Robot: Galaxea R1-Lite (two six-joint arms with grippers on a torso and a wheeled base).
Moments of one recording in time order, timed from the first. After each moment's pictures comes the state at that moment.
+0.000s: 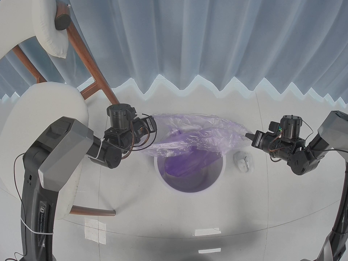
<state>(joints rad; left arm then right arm) -0.34 2.47 -1.54 -0.81 -0.05 -0.41 0.15 2.18 -0.97 -0.89 0.29 0.40</state>
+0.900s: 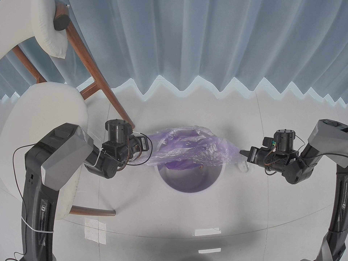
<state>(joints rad) -0.30 2.50 -1.42 -0.79 0.03 -0.24 0.15 2.30 -0.94 -0.92 0.38 0.41</state>
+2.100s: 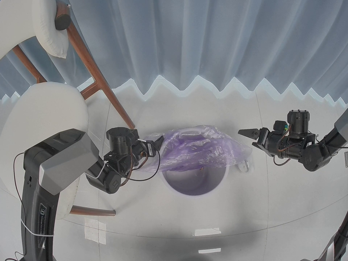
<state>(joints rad) -0.37 2.46 -1.20 -1.10 0.03 -0.19 0.17 2.01 -0.90 -0.68 0.42 0.59</state>
